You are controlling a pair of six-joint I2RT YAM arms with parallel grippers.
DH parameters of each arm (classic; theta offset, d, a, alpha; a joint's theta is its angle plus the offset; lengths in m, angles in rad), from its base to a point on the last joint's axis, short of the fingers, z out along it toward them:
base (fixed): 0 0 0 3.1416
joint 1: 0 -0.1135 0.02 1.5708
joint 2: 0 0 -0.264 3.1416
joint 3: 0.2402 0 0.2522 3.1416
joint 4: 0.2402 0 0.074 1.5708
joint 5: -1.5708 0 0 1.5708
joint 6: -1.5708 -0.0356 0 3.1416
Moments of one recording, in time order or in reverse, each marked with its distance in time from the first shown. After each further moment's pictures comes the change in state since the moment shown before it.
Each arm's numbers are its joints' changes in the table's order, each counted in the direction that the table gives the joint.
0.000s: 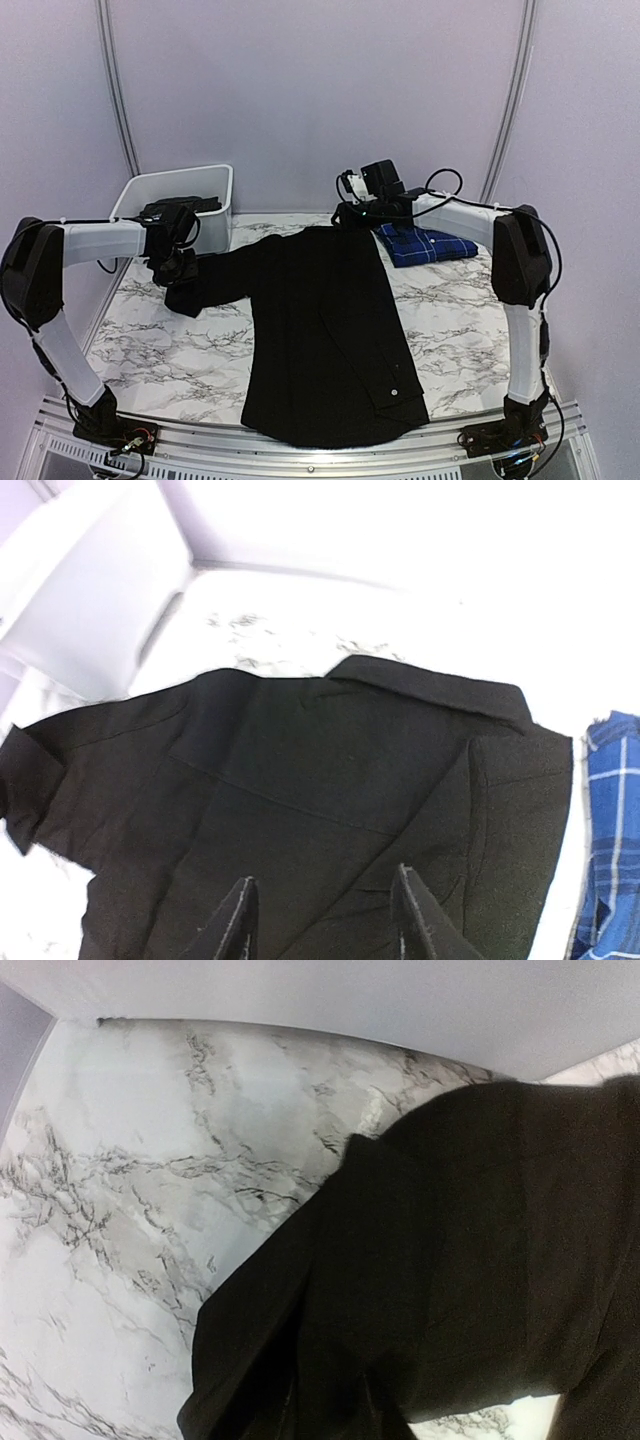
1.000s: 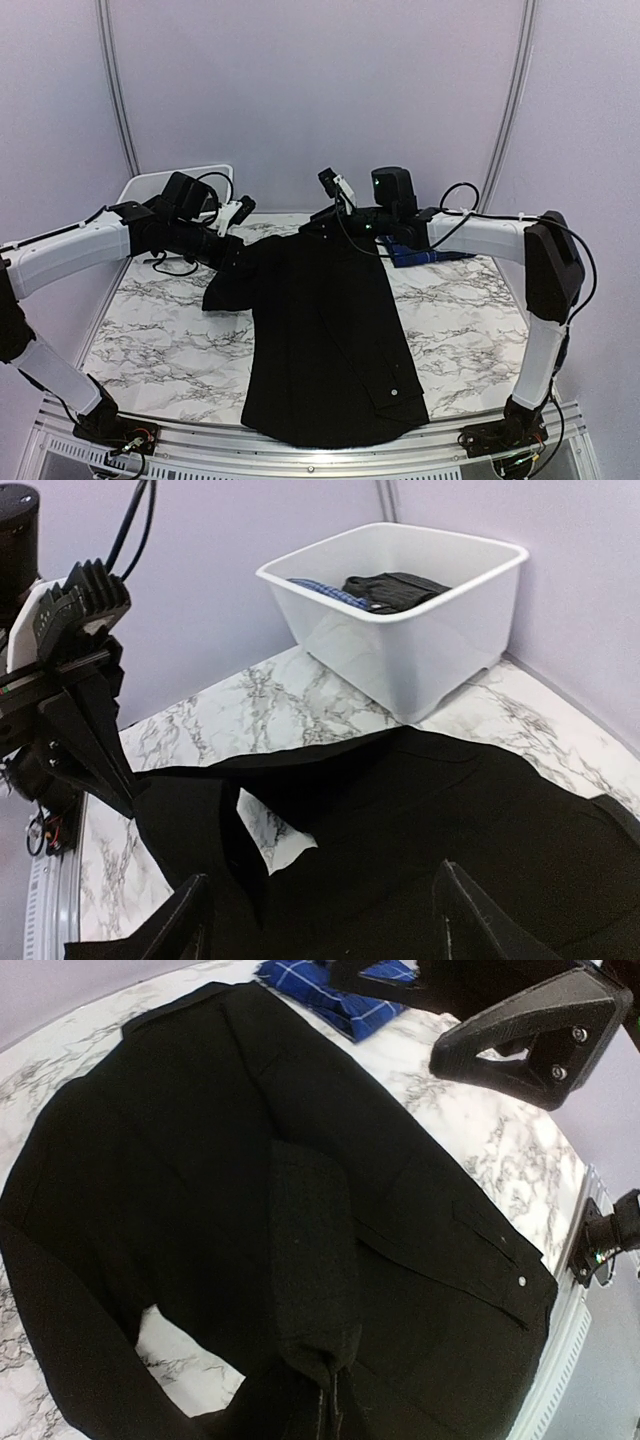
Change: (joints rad) left arm 0.254 -0.233 0.084 -0.037 -0.624 -0.493; right arm -0.083 -0.266 -0.379 -0.431 0.502 0.172
